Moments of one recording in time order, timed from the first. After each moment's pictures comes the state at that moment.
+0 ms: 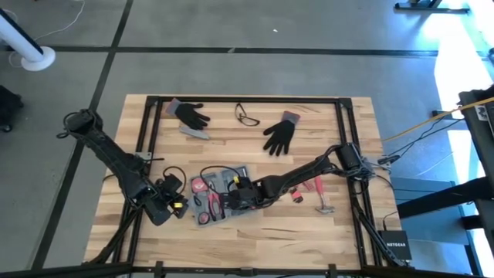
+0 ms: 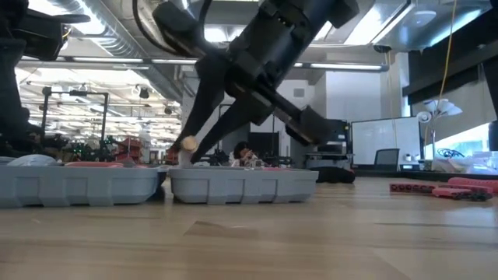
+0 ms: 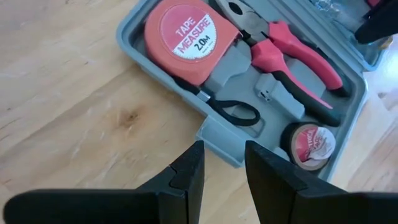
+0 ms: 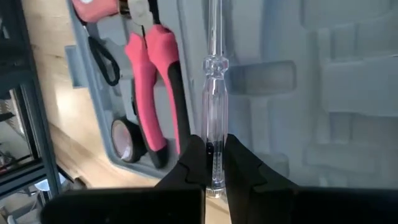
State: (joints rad) left arm -0.82 1.23 0.64 -0.66 -0.49 -1.68; right arm 0.29 2.16 1.54 -0.31 0.08 1.73
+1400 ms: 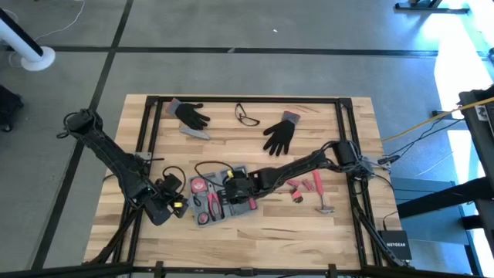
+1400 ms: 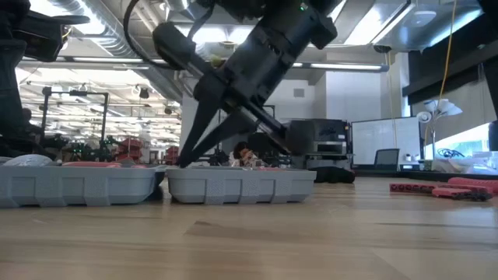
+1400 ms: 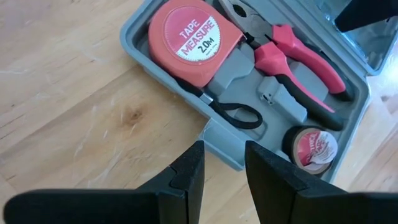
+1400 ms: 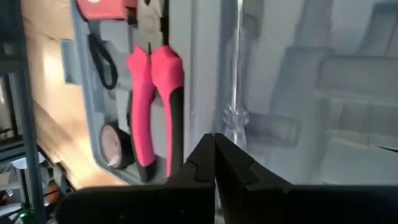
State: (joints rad) left arm -0.82 1.23 0.64 -0.67 -0.49 -1.70; right arm 0.22 2.18 1.54 -0.28 -0.02 1.49
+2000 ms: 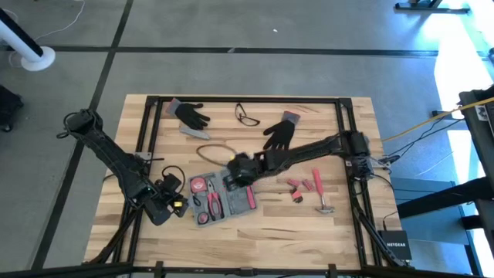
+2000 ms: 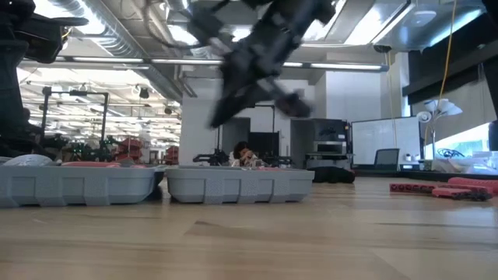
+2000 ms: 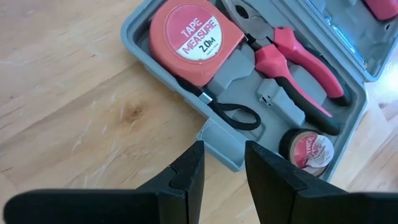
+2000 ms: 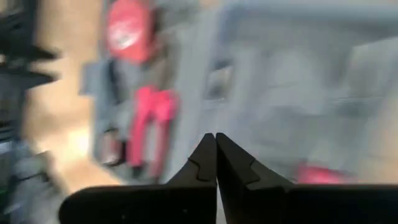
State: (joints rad) left arm -0.82 1.23 0.64 -0.67 -0.49 -1.74; right arm 0.13 2.02 1.54 -0.55 0.00 1.20
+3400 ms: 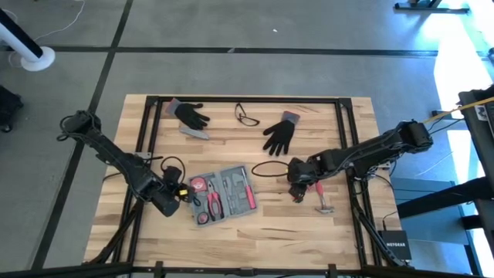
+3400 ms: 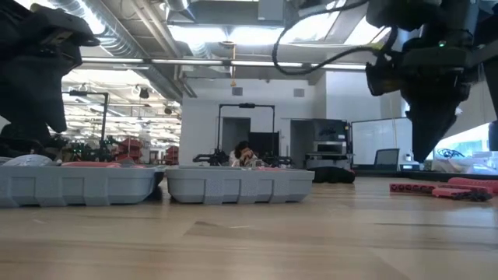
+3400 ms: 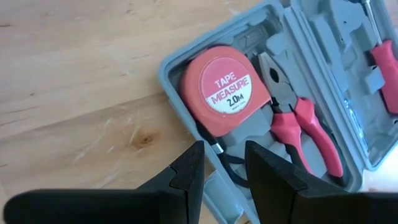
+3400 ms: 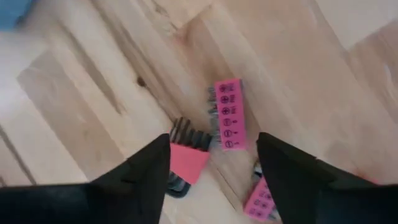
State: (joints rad) left arm -0.68 1.23 0.64 -0.69 -0.50 -1.94; right arm 0.22 1.37 0.76 -0.66 0.01 0.80
